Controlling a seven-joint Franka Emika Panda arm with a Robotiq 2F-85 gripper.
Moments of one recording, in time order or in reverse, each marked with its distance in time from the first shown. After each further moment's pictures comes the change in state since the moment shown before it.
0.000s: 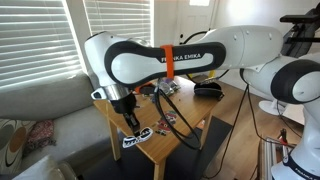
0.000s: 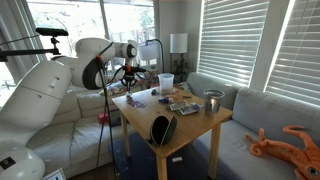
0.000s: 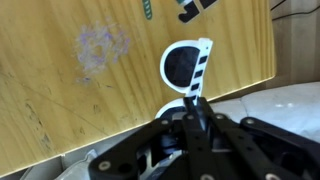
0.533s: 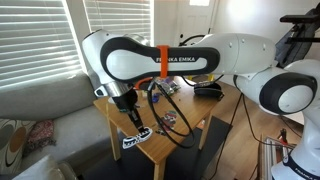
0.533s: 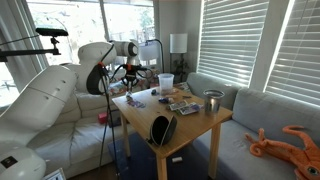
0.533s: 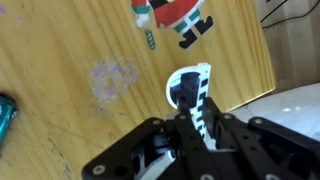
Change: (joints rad) arm 0.027 0.093 -0.042 0.192 -0.019 -0.170 0.065
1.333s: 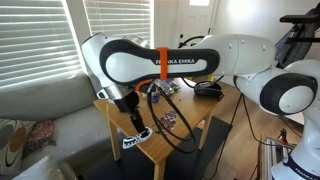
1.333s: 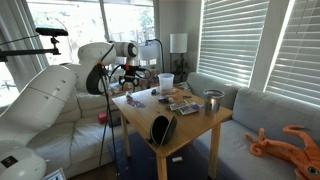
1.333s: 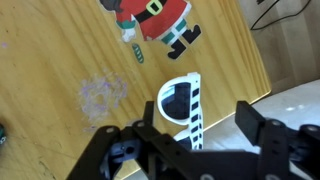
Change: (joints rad) arm 0.007 0.001 0.000 -0.011 0.000 -0.032 0.081
